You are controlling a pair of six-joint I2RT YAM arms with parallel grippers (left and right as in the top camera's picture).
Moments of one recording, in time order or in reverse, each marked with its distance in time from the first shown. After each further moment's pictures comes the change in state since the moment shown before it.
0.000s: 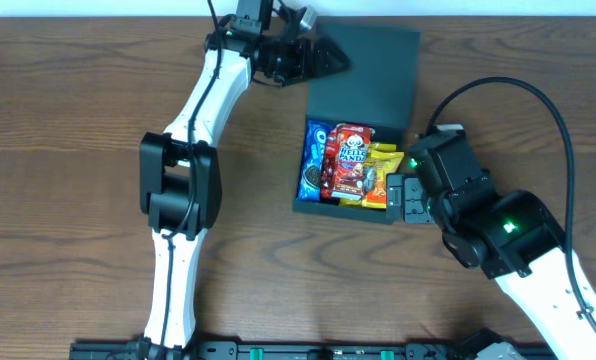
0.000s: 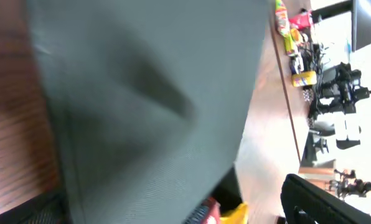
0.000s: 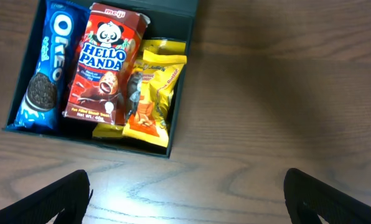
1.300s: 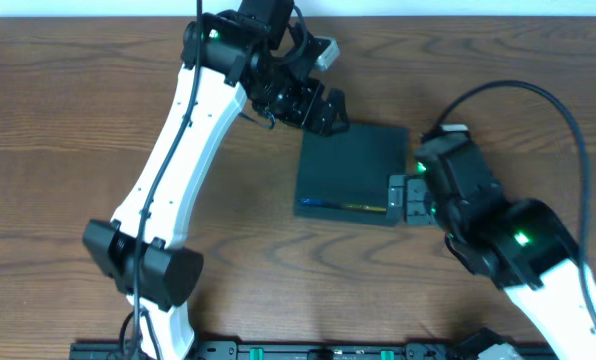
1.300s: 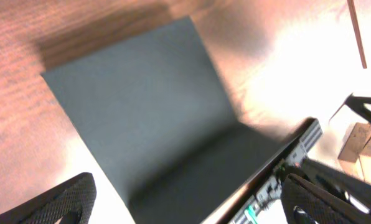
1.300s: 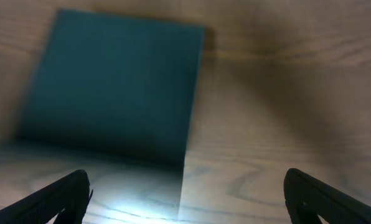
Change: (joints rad) left arm -0.153 -0.454 0.011 -0.753 -0.354 0.293; right arm 0.000 -0.059 0.000 0.017 -0.032 0.011
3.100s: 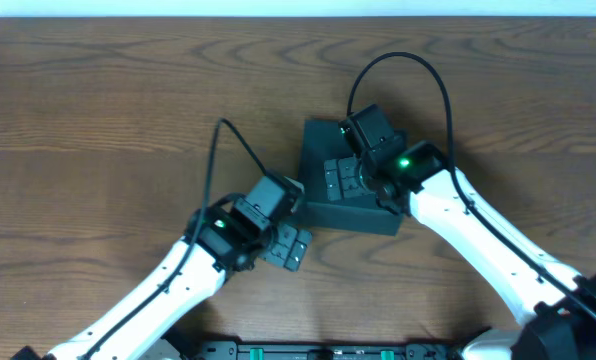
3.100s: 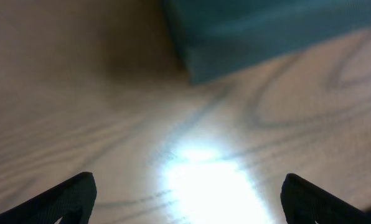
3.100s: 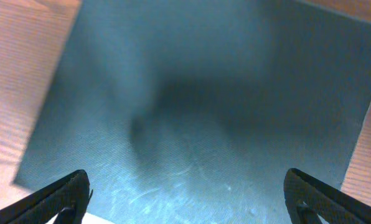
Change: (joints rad) left arm -0.311 -0.689 -1.270 0.578 -0.551 -0.292; right arm 0.050 0.474 0.007 0.293 -0.167 -0.069
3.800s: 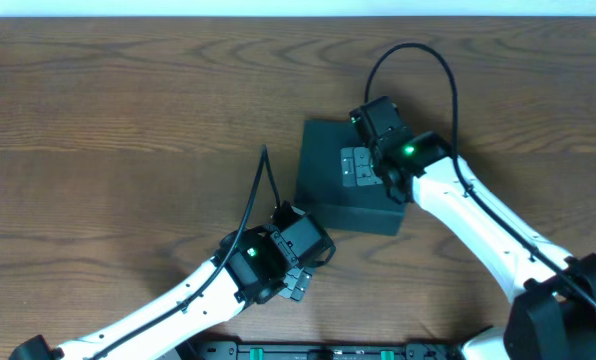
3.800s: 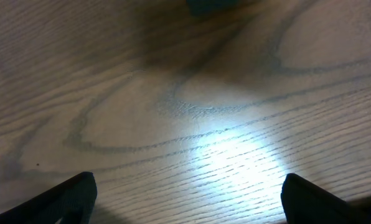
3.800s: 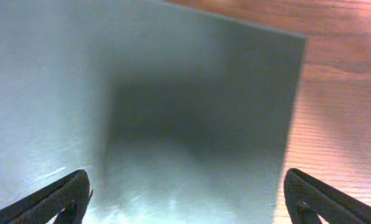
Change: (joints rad) left arm -0.230 0.006 0.000 -0.152 -0.201 -0.209; right arm -0.085 0.048 -0.006 0.026 0.113 0.011
